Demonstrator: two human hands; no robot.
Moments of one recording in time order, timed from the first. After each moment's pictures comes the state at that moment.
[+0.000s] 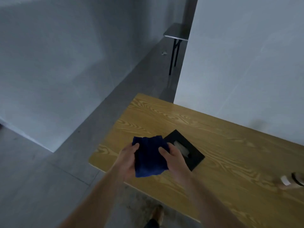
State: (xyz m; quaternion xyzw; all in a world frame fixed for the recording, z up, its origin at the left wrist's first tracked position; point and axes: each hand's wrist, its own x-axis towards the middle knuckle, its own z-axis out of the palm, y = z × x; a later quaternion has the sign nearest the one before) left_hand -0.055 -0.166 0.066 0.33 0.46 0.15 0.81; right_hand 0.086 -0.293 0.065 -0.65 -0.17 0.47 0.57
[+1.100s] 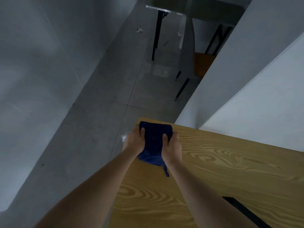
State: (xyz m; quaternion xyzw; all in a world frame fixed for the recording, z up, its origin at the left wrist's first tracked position) left_hand 0.185 0.254 -0.101 0.79 0.42 0.02 0.45; right_hand 0.248 0.117 -0.087 -0.89 -0.09 0.18 0.40
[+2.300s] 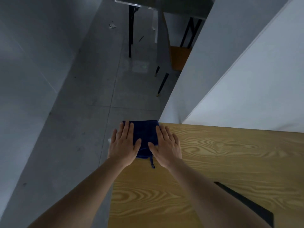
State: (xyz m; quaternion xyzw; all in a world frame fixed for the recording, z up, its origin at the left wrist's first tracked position) left_hand 0.174 0.253 -0.109 0.96 0.22 -0.07 0.16; right_hand 0.267 0.083 -0.088 -0.94 -0.30 0.15 0.06
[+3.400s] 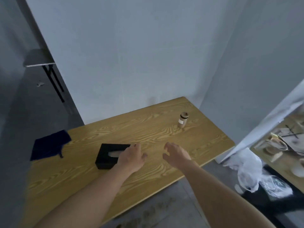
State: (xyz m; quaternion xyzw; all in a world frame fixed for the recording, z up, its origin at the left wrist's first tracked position) left_hand 0.088 -0.281 0.088 0.98 -0.01 -0.13 0.18; right_hand 0.107 -0.495 0.099 -0.97 -0.06 0.17 0.17
